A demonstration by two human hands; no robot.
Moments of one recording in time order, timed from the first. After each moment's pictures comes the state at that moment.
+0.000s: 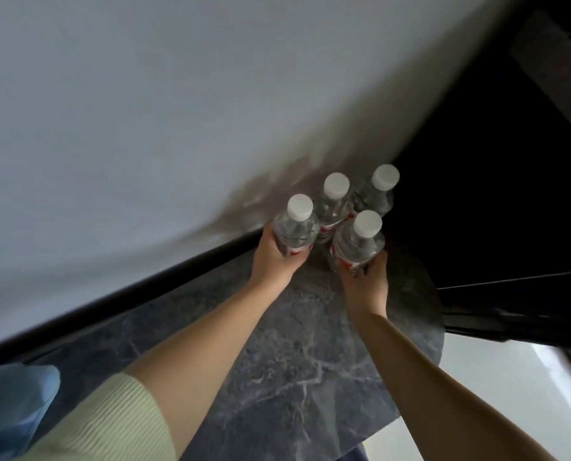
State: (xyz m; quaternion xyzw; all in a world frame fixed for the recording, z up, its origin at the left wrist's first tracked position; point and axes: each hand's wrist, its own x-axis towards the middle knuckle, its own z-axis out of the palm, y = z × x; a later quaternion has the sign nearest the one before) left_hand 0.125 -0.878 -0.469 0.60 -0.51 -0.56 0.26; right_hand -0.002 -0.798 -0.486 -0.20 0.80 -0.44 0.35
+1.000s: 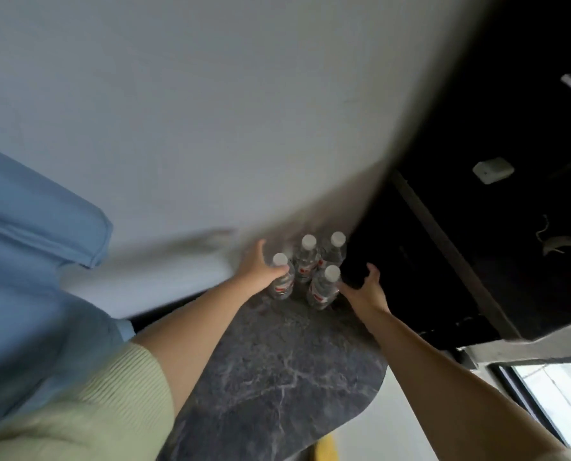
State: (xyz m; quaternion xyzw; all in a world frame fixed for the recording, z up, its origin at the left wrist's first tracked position) left_hand 0.151 -0.873 -0.311 0.63 -0.60 -0.48 0.10; right_hand -0.051 -0.779 -0.329 -0.30 0.83 -0.26 0.38
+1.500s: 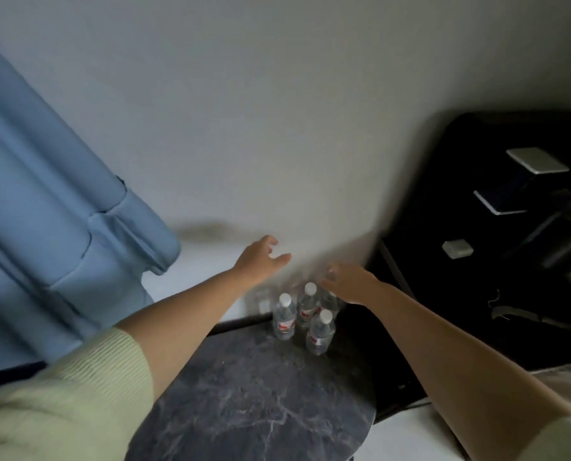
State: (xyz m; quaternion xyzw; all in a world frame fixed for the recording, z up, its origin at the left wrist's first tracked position) left_hand 0.159 -0.853 -0.147 0.62 -0.68 -0.35 0.19; right_hand -0.047 -0.815 -0.146 -0.68 0.69 0.03 0.24
